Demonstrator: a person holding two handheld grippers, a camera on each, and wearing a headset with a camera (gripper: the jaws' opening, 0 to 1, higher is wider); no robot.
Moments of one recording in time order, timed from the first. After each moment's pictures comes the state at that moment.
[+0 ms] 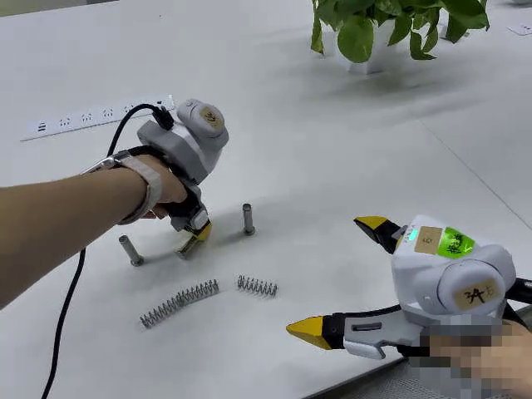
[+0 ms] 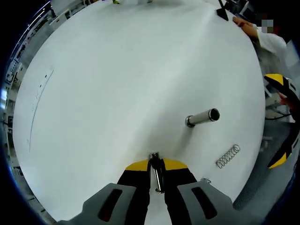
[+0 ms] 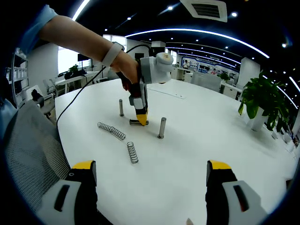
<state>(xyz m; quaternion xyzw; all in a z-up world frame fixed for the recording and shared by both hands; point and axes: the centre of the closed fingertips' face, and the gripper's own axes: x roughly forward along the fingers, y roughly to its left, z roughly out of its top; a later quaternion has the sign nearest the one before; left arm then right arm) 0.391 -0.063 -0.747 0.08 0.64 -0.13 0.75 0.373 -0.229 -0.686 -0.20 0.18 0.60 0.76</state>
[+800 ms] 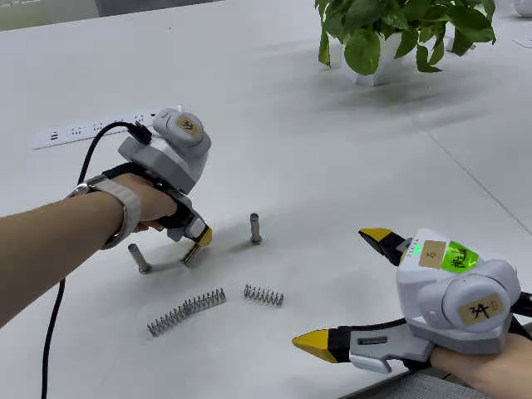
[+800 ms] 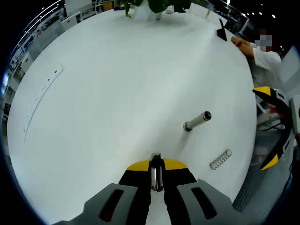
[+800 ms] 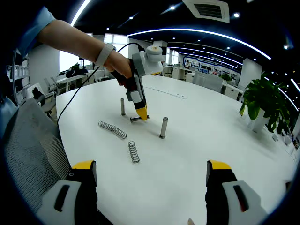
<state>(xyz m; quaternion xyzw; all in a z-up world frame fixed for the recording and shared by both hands) 0.389 -0.054 -0.729 0.01 0.57 -0.13 0.81 0.369 -0.225 -0.685 -0.20 0.18 0.60 0.75</state>
